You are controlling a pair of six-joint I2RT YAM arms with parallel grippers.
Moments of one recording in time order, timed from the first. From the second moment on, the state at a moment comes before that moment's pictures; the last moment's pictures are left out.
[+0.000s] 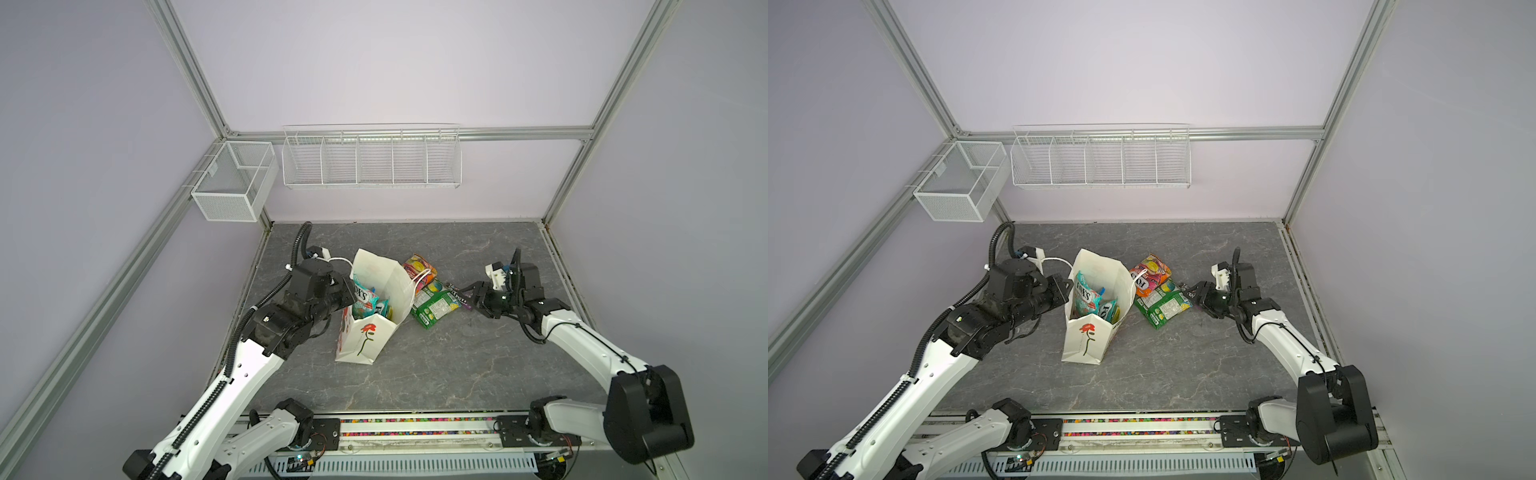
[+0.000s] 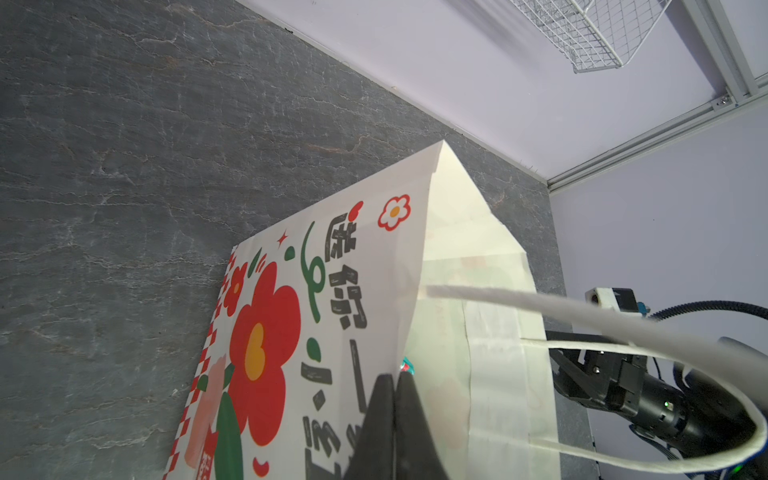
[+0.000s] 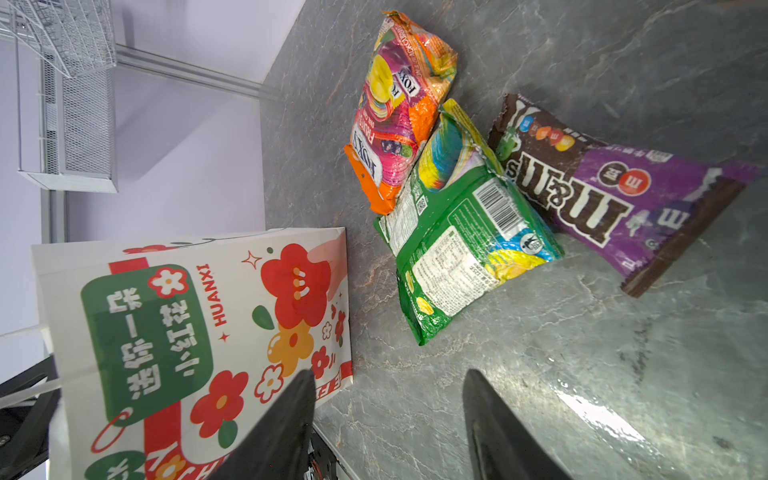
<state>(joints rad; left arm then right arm) -0.57 0.97 1.11 -0.73 -0.06 -0.77 0.22 1.28 0.75 -0.24 -0.62 0.76</state>
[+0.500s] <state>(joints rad) -0.57 0.98 1.11 -0.72 -0.06 -0.77 0.18 1.45 0.68 -0.06 -0.67 0.79</state>
